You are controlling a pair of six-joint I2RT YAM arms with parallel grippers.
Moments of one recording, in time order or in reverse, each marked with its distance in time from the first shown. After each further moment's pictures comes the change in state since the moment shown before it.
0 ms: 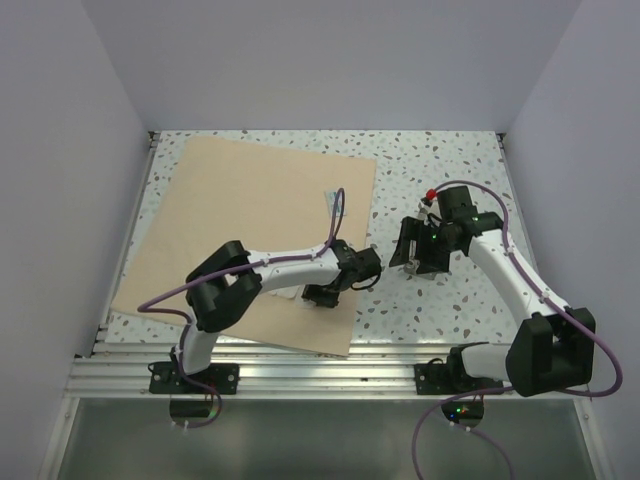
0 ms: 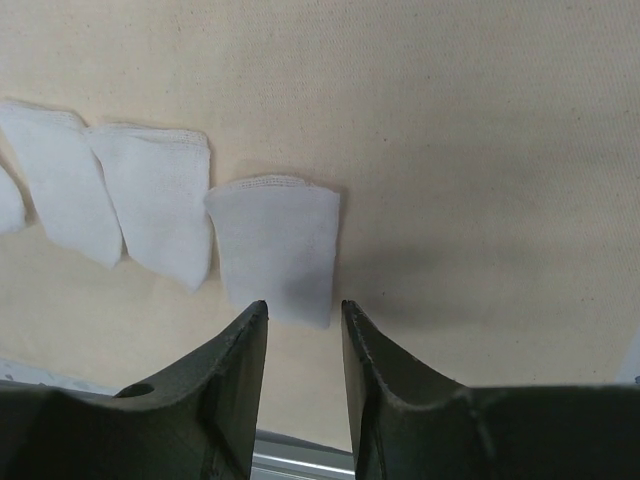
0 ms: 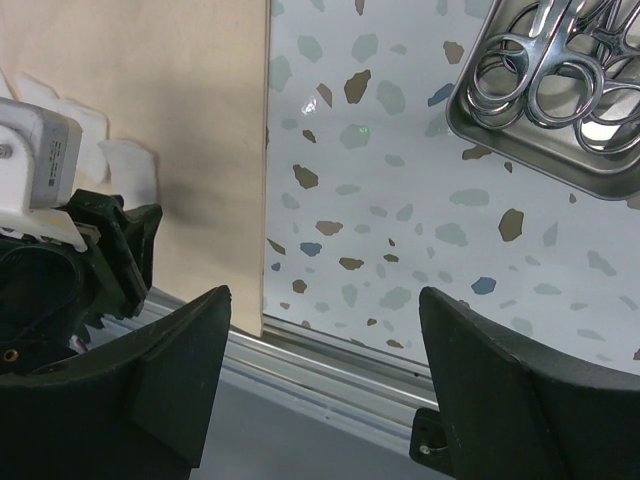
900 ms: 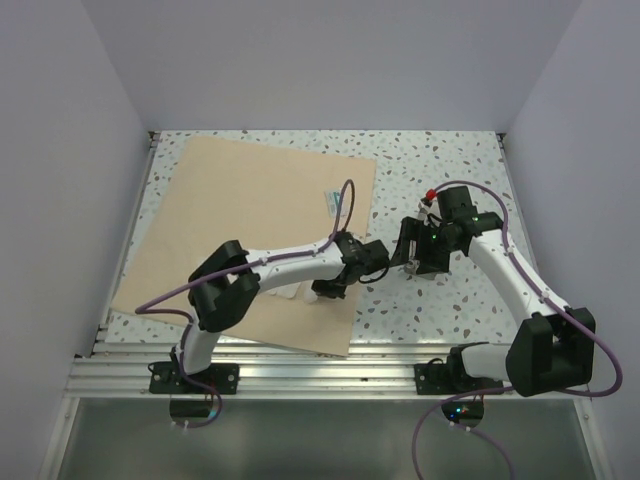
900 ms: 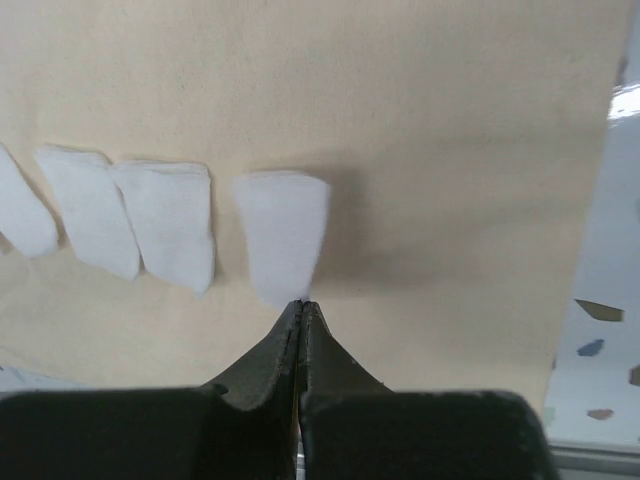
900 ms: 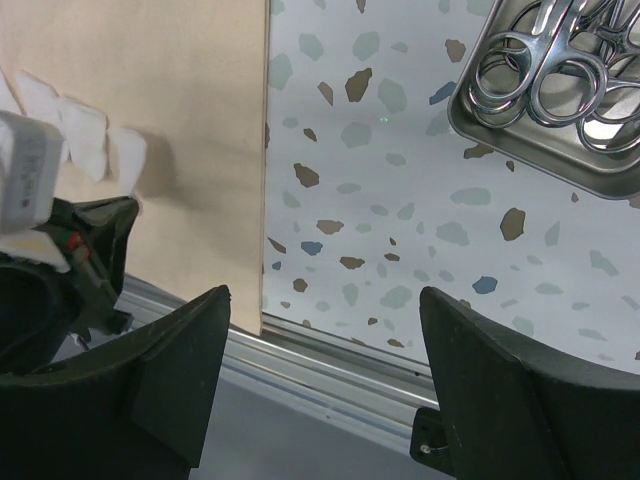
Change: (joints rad) left arm -0.006 0.014 0.066 -0.017 -0.017 0.057; right arm 0.000 0.000 -0.001 0.000 -0.003 0.000
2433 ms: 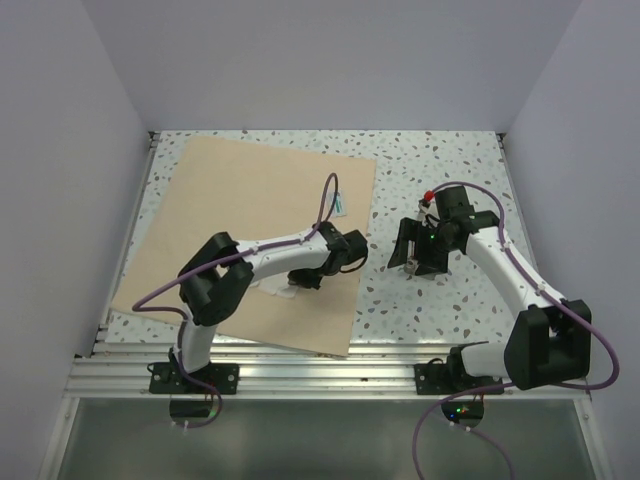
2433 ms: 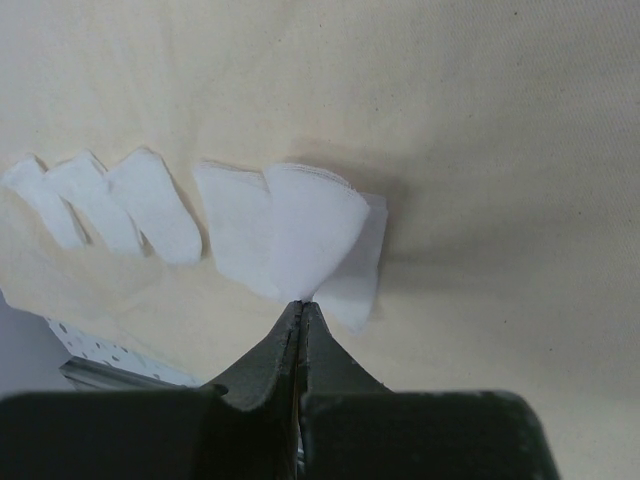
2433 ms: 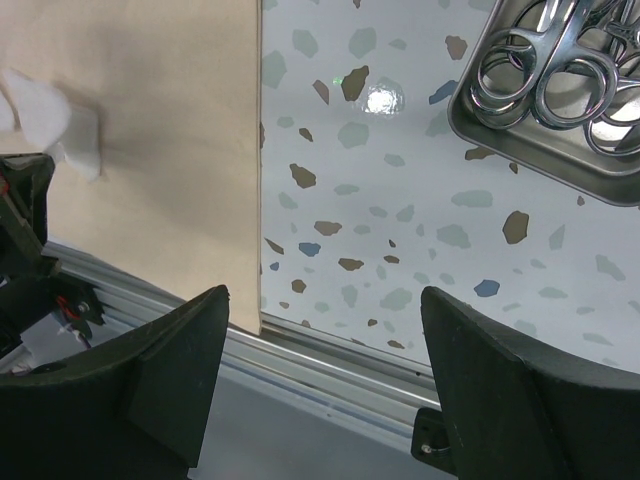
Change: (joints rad) left arm 0.114 -0.033 -0.051 -0.066 -0.112 0.144; right arm -0.001 0.035 -0.002 0.008 -0.008 0.000
